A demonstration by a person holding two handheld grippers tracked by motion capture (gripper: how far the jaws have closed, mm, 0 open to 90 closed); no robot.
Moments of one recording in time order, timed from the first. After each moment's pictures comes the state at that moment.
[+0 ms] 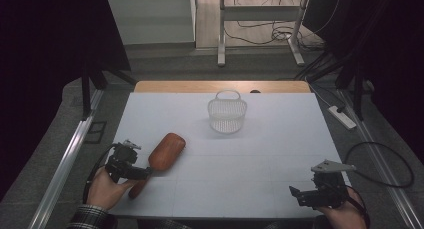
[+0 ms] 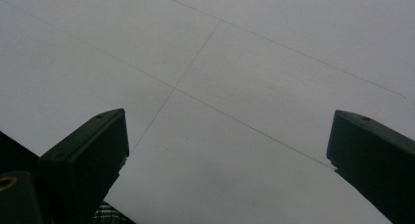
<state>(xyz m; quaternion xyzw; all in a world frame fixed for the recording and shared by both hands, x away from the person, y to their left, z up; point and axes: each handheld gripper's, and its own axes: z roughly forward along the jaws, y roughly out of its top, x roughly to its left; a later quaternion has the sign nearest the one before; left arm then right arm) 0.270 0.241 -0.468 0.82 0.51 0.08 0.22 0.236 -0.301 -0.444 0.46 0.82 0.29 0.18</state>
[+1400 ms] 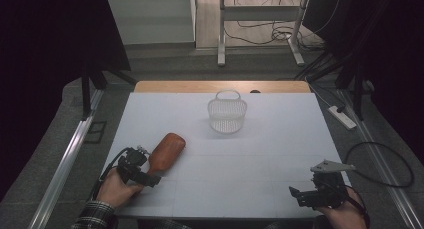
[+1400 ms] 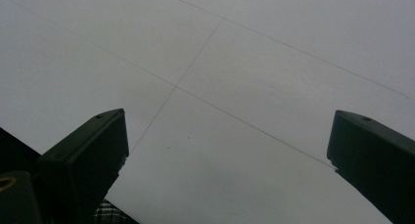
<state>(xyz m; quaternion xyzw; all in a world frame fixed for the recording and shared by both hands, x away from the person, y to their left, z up) 0.287 0.228 -0.510 0.86 0.49 0.04 0.16 0.237 -0.301 -0.444 0.45 0.83 0.28 0.17</state>
